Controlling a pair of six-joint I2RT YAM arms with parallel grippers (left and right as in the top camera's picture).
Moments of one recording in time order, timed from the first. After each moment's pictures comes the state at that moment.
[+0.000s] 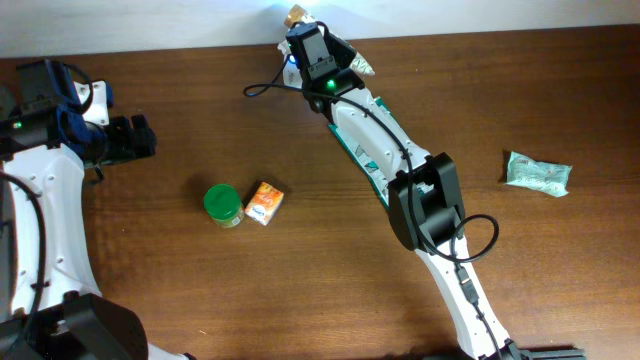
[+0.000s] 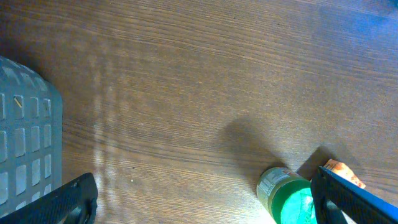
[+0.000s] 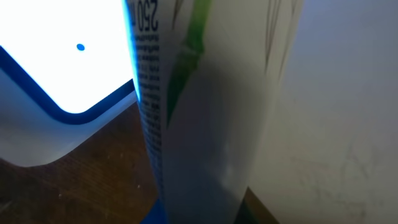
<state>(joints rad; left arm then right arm) 0.27 1.71 1.66 -1.07 0.08 0.07 0.47 2.59 2.37 -0.42 0.65 -0.71</state>
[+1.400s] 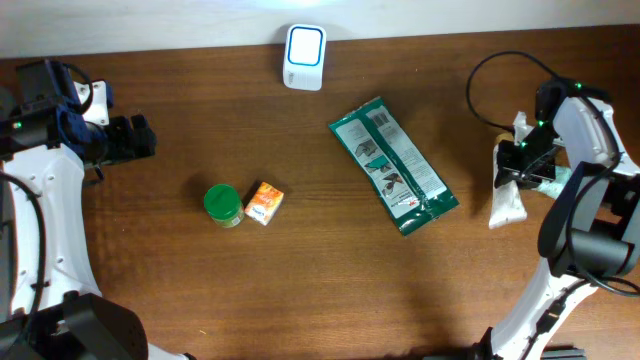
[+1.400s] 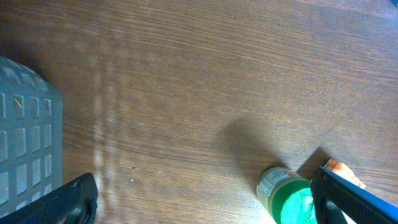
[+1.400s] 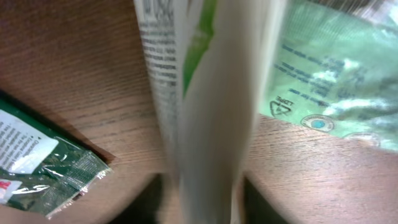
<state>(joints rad) 0.27 1.71 1.66 -1.07 0.08 0.07 -0.34 2.11 1.65 -1.25 -0.08 -0.06</state>
